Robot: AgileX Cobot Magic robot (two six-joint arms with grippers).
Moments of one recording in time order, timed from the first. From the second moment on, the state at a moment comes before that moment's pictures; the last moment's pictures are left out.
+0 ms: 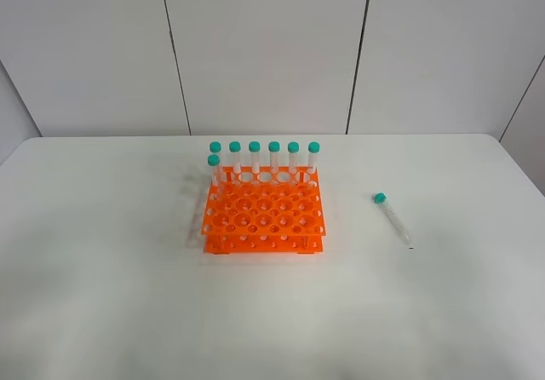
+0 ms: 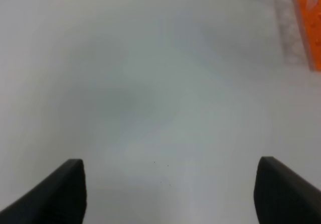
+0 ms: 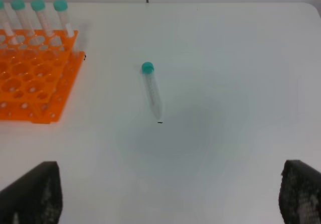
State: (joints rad) left arm 0.00 -0.01 -0.48 0.08 1.05 -0.04; right arm 0.06 0.00 -0.50 0.04 1.03 -0.02
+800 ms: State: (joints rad) left arm 0.00 -0.01 -0.48 0.08 1.05 -0.04; right arm 0.06 0.96 -0.88 0.04 0.91 -0.03
